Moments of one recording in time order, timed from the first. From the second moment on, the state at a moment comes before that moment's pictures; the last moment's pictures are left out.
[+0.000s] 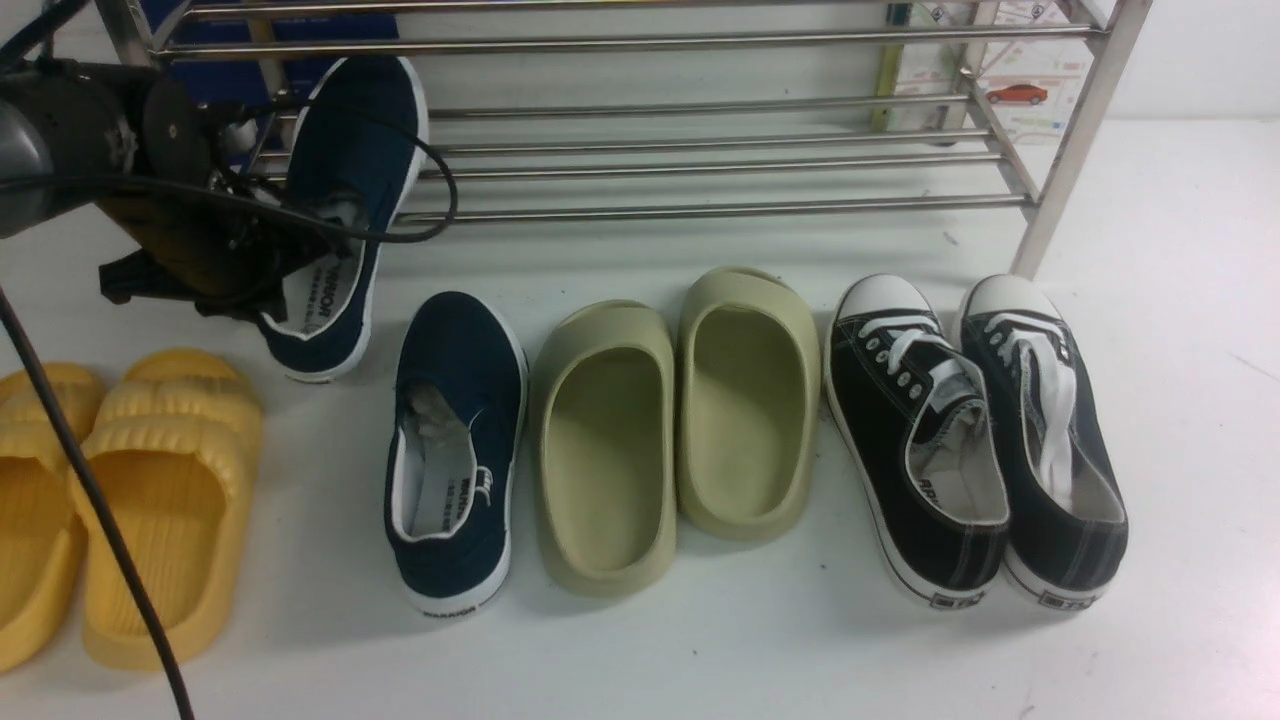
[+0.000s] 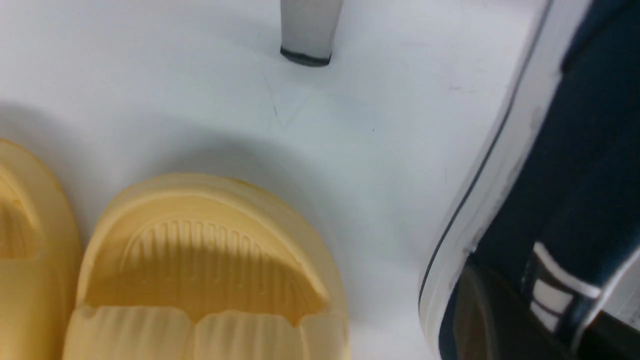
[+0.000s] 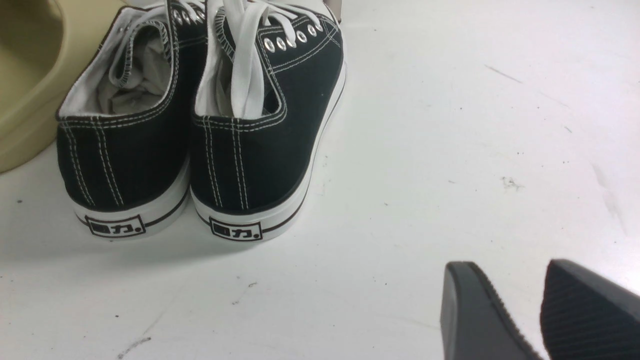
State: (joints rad) right arm -0.09 -0.01 0.01 0.17 0.40 -0.16; left arm -0.01 1.92 -1.49 0.06 0.67 -0.32
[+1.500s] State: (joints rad) right arm -0.09 -0.01 0.01 0.17 0.40 -0.16; left arm -0.01 1.93 -1.80 -0.07 0.89 -0.28
